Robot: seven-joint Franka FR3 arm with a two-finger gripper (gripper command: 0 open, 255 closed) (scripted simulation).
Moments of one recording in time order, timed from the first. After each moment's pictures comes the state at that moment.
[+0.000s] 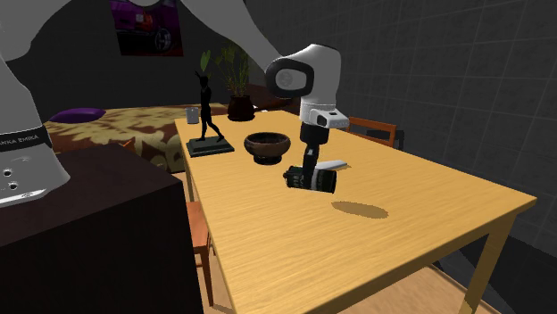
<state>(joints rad) -0.48 0.92 -0.28 -1.50 0.31 2.30 0.23</state>
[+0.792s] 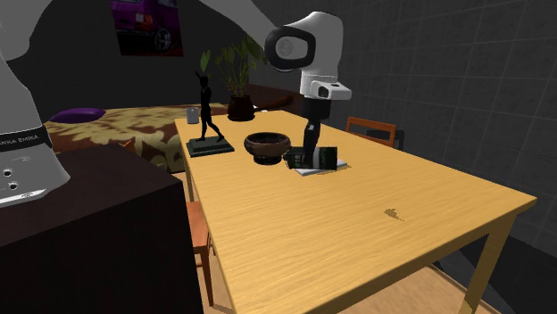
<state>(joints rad) -0.46 0.79 -0.31 -1.54 0.28 2.22 0.25</state>
